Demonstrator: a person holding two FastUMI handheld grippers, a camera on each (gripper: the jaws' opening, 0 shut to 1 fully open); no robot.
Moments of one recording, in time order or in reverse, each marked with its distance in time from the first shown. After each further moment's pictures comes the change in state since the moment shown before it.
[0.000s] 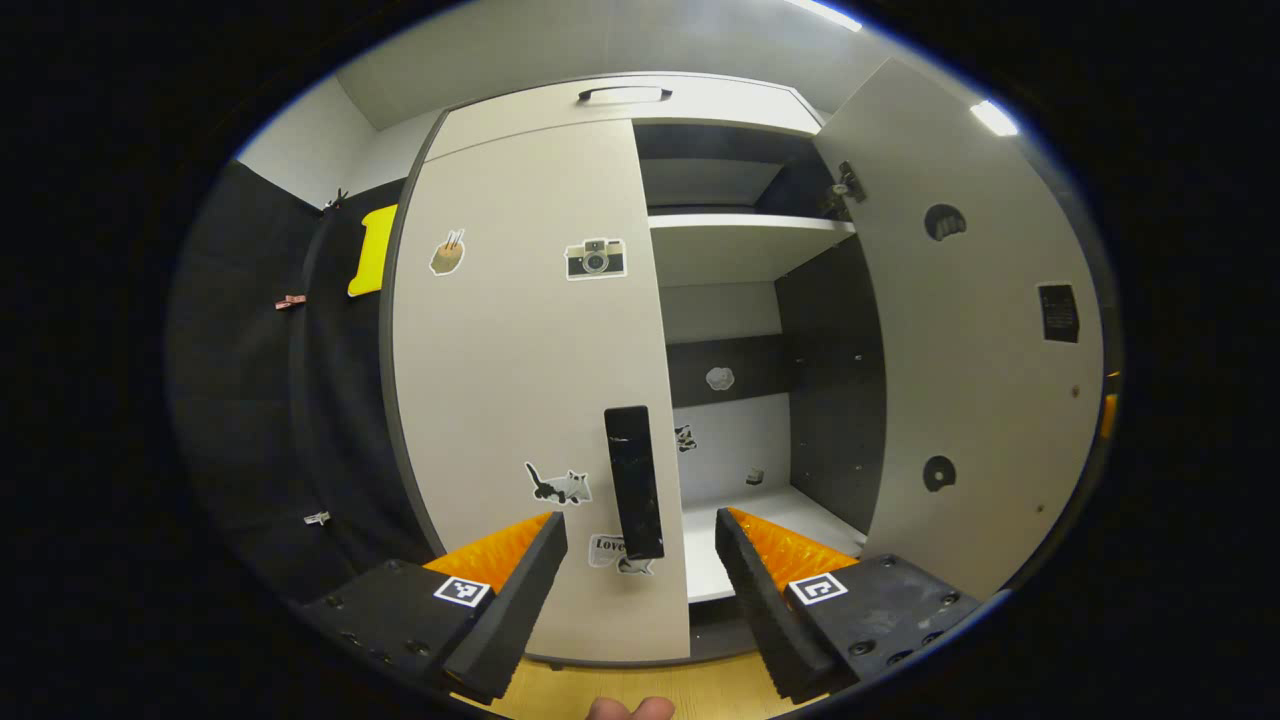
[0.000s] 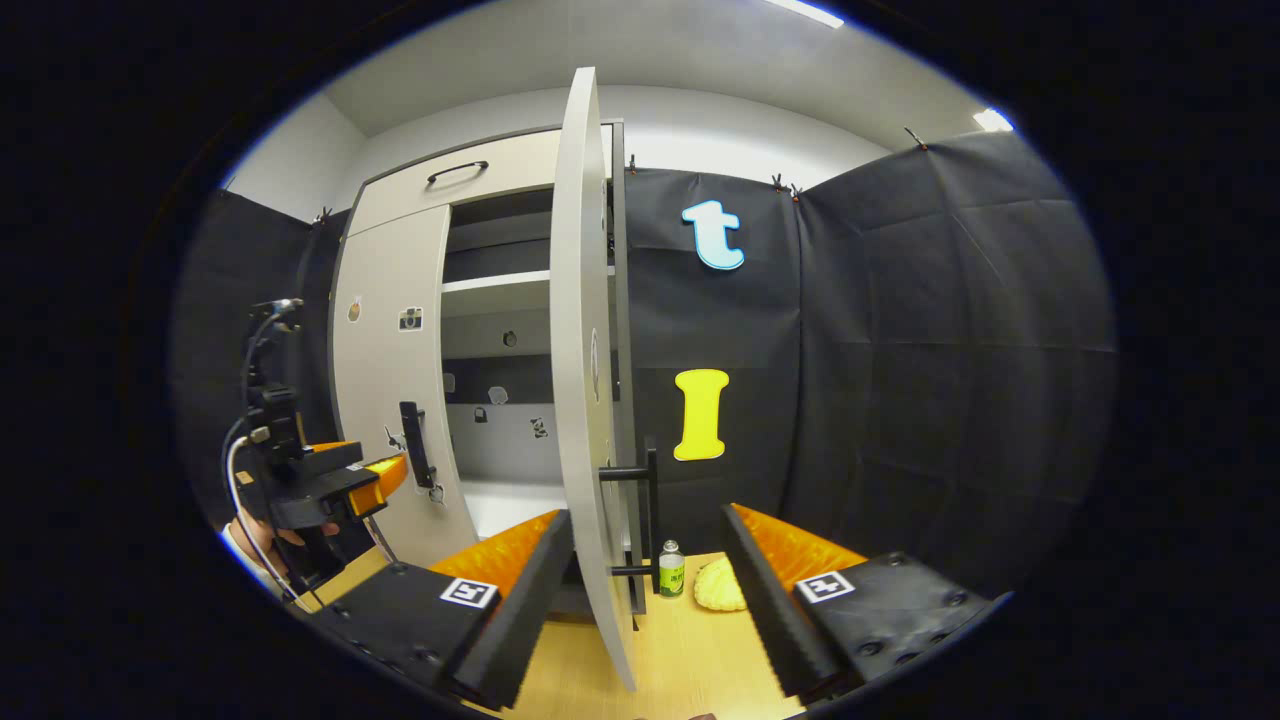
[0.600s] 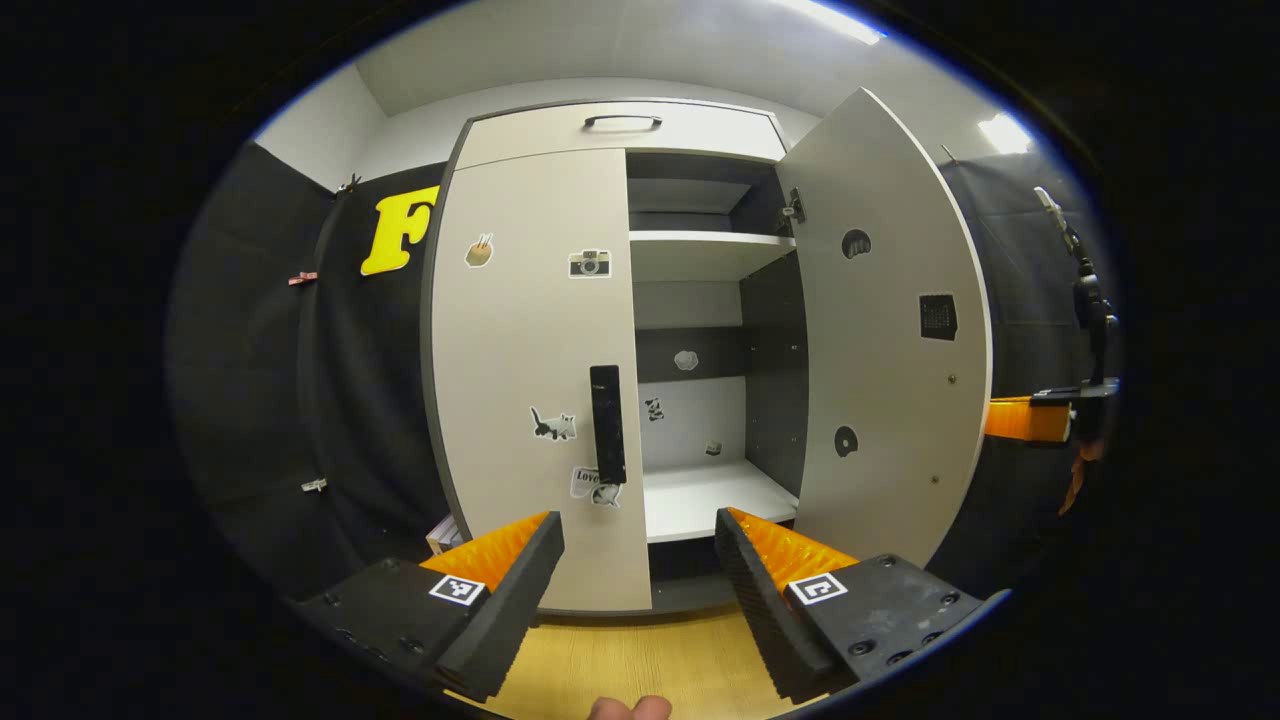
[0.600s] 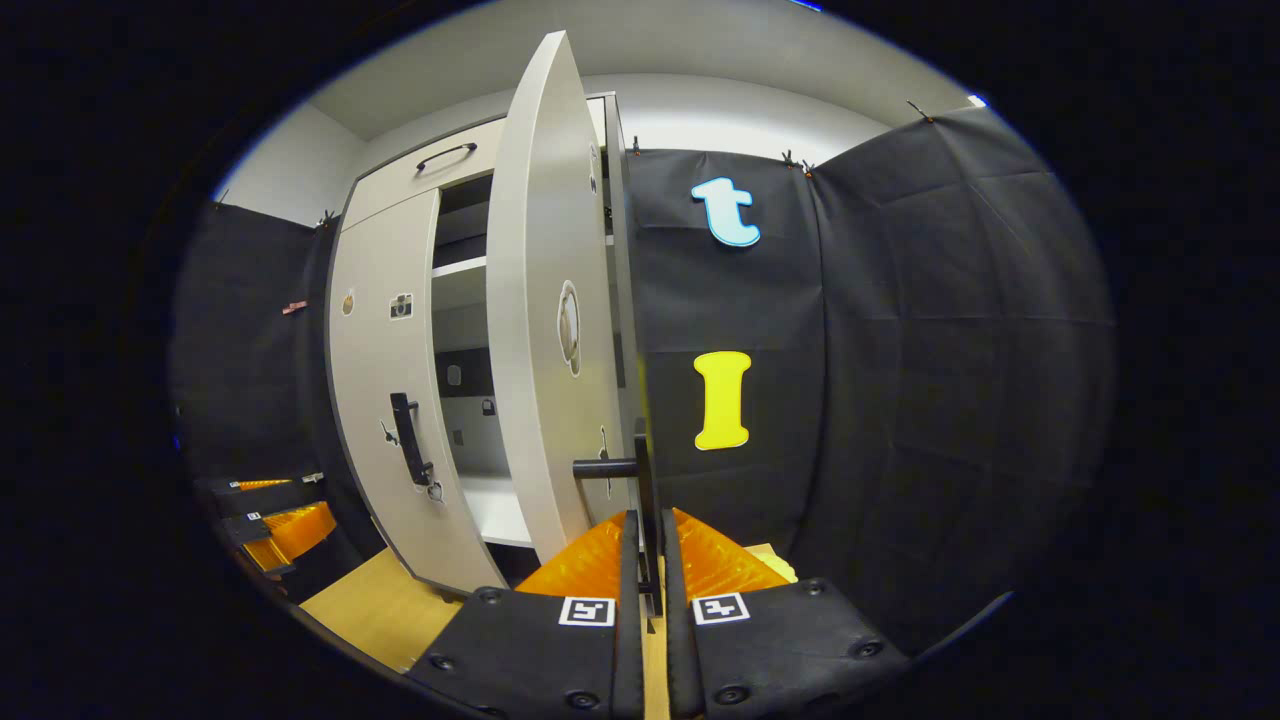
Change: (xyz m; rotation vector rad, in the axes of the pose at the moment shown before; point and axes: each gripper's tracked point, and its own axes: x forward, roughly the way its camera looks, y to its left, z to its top) left arm -0.123 -0.032 -0.015 -0.046 0.029 -0.066; right arm 0.047 -0.005 -0.021 0.040 0.033 0.076
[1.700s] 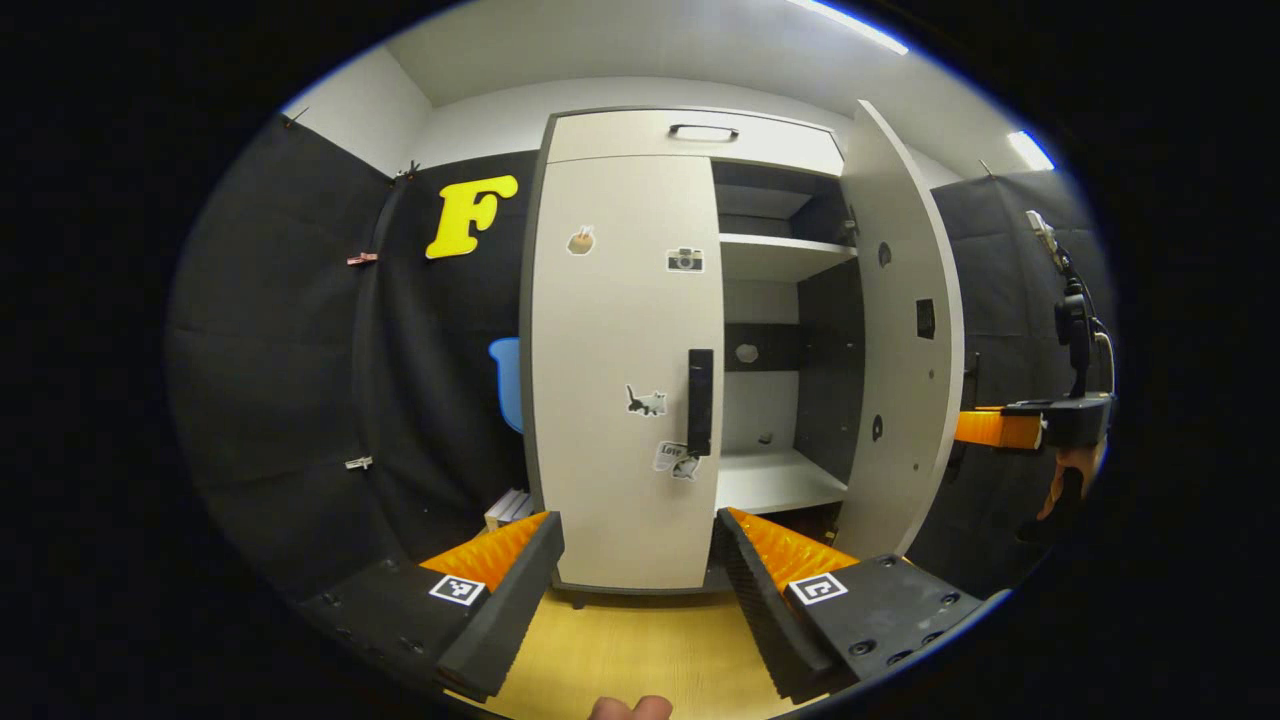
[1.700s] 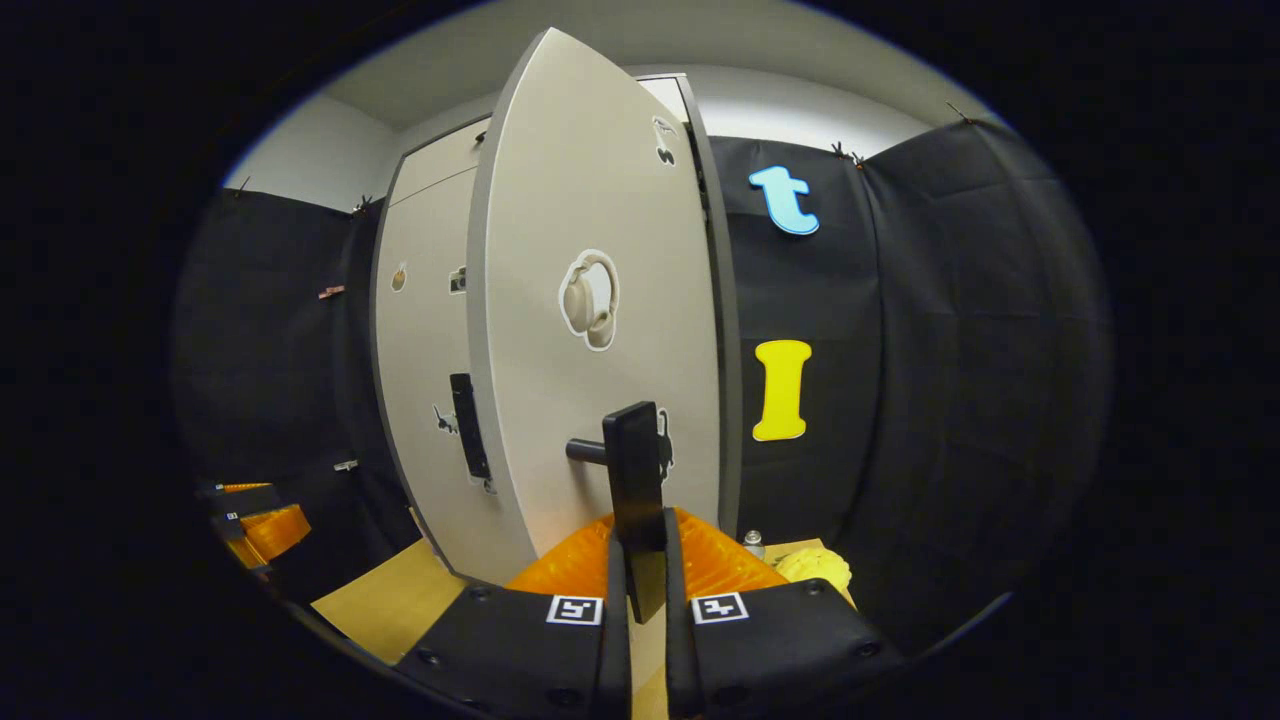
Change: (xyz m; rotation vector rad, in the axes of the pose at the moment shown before) left arm -0.060 0.069 -0.022 -0.064 0.022 0.105; right arm 0.022 0.059 -0.015 -0.011 0.026 0.084
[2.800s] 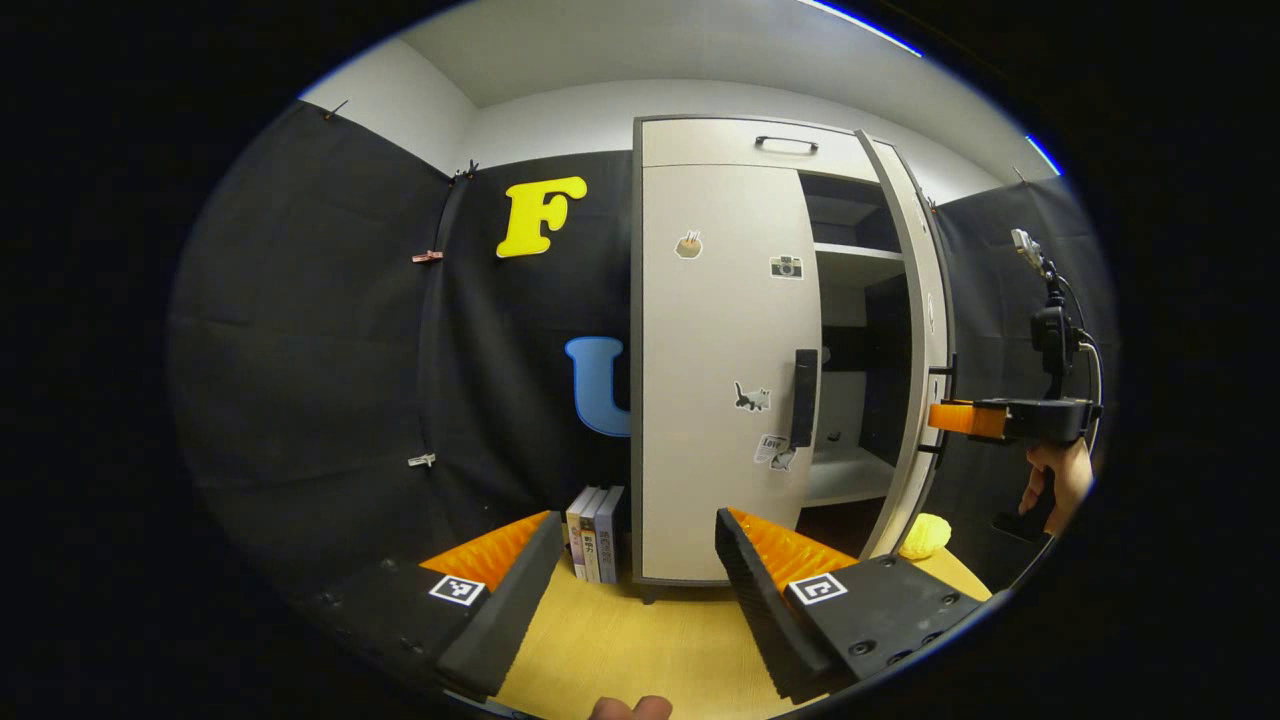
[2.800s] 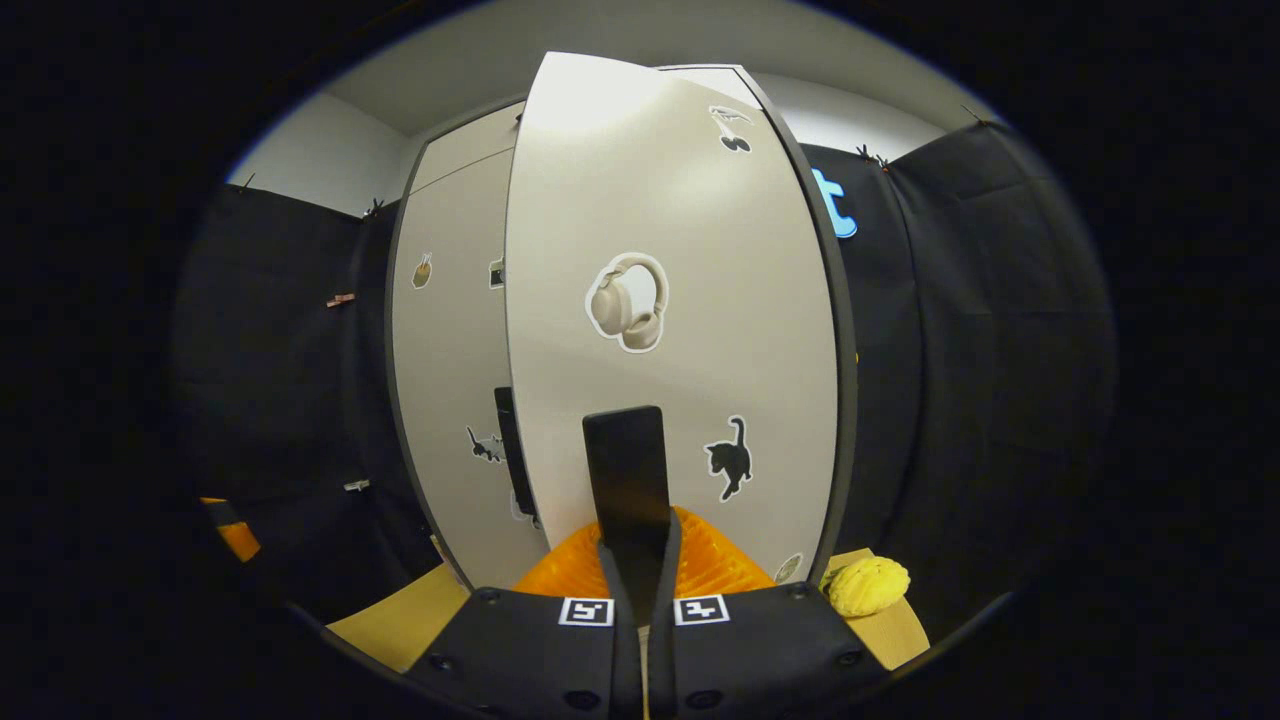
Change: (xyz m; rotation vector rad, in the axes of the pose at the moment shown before) left arm -0.036 0.112 -0.009 -0.017 0.008 0.145; right arm 0.037 0.066 0.001 0.020 -0.024 0.070
